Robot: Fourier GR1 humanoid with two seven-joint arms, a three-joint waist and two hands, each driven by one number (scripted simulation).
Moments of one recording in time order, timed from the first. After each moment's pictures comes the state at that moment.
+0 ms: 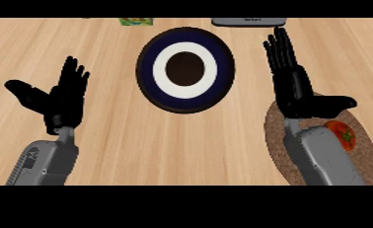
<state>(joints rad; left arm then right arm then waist) -0.24 0.26 -0.04 -1.36 0.42 0.41 0.08 -0.37 -0.22 0.21 -1.43 -0.33 -0.26 -0.21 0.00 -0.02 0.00</state>
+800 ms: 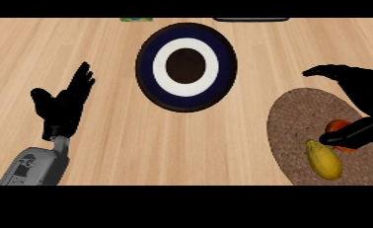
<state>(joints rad) -0.20 0.39 -0.18 -1.36 0.30 0.25 0.07 -0.32 -0.67 0.14 -1.35 -0.40 0.56 -0.67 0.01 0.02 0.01</state>
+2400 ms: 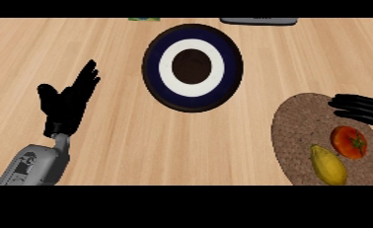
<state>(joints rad) -0.22 0.40 -0.19 -1.38 0.28 0.21 0.12 -0.31 -1.01 0.40 -1.04 0.37 0.14 -1.15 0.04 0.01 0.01</state>
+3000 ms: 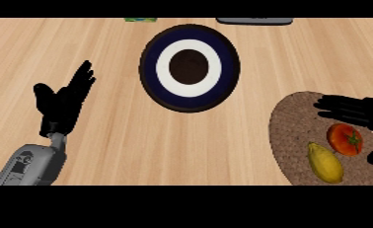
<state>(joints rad) -0.22 0.40 -0.16 -1.34 0.27 0.18 0.11 -0.39 -0.92 0.48 -0.89 0.50 0.04 -1.16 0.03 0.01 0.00</state>
